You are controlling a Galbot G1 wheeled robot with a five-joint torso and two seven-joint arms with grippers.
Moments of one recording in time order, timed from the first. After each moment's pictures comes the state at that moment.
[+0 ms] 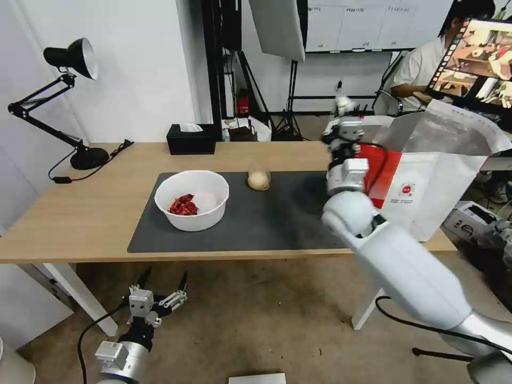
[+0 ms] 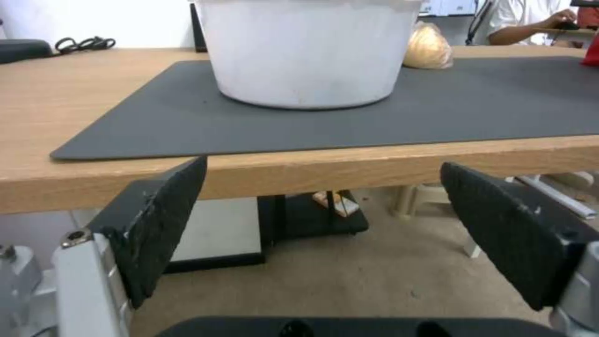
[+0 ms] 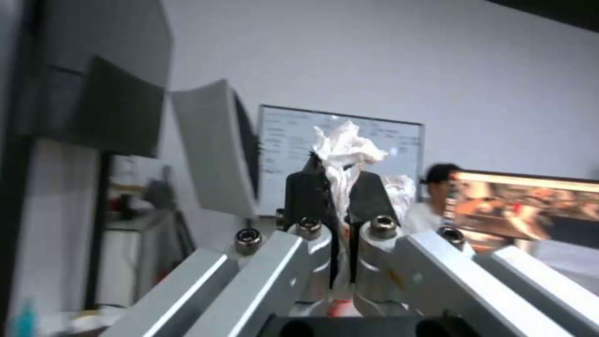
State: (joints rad) left arm 1.74 -1.14 -0.51 -2.03 -0.32 -0.23 -0.06; right arm -0.47 0.96 -0.10 1.72 0.42 -0.05 0.78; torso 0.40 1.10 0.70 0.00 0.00
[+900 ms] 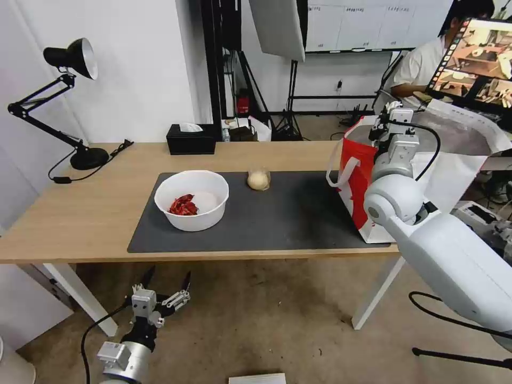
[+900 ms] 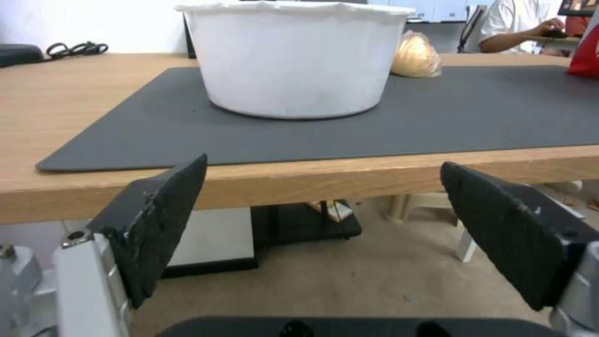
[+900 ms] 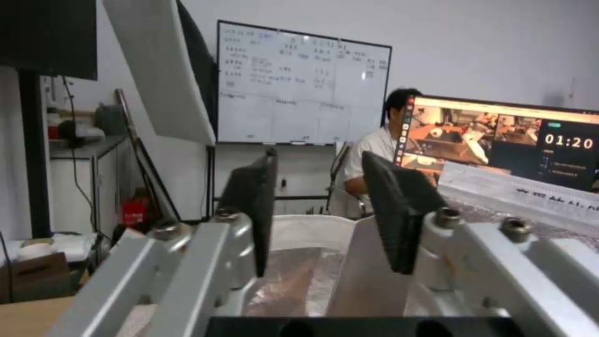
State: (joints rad) left arm 1.74 -1.14 -0.50 -2.04 -0.33 -0.23 -0.06; right arm -0.46 0.84 -0.05 1.80 0.68 -0.25 0.85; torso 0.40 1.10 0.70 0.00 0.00
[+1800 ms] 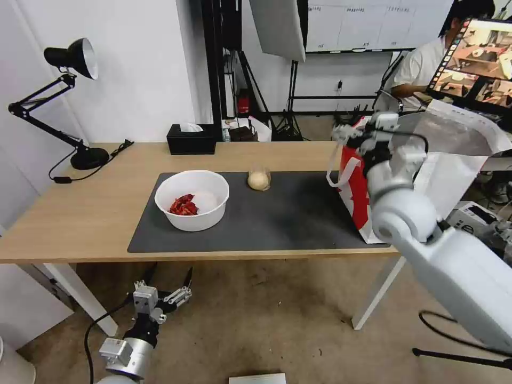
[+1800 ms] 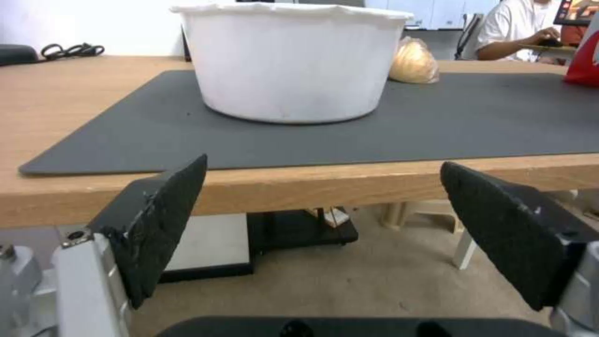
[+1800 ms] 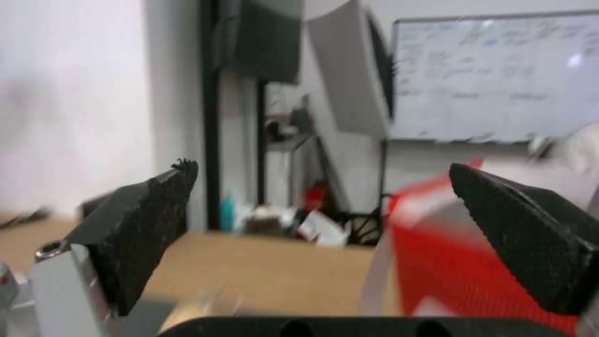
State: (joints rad) left arm 1.71 -1.14 -0.48 -2.02 -0.33 -0.25 -0.06; right arm -0.78 0.74 0.06 2.05 0.78 -0.08 0.45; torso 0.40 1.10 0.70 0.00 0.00
